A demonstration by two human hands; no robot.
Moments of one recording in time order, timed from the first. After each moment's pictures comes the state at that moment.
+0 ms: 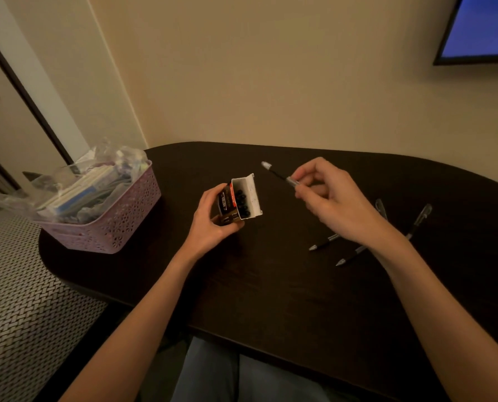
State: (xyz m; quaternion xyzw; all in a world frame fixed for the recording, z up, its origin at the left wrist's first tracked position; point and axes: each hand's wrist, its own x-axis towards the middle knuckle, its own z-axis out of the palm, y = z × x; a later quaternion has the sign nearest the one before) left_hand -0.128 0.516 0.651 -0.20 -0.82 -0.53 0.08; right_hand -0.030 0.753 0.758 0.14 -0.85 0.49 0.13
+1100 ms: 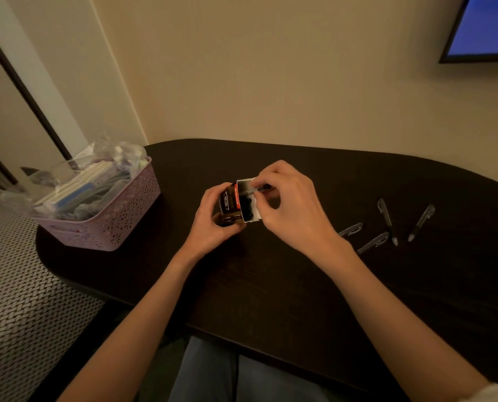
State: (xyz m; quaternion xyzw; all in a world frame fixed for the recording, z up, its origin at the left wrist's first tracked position) left_hand -0.127 0.517 0.648 -0.24 -0.82 -0.51 0.11; right_hand -0.040 0.695 0.745 0.17 -0.89 0.34 0.25
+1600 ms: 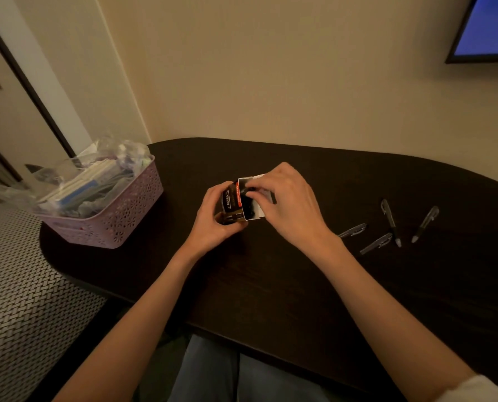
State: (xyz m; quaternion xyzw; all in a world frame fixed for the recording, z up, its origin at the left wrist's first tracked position) left_hand -0.129 0.514 0.647 -0.23 -0.81 -0.53 0.09; right_hand -0.058 0.693 0.735 0.18 -0.91 0.24 0.28
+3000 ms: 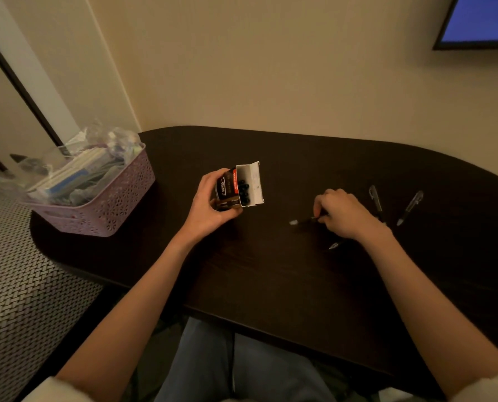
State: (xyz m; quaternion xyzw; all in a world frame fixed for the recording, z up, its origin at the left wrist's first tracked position) left_hand -0.127 0.521 0.651 -0.22 -0.83 -0.51 0.08; right_hand -0.066 0.797 0.694 0.05 -1.00 0.05 -0.05
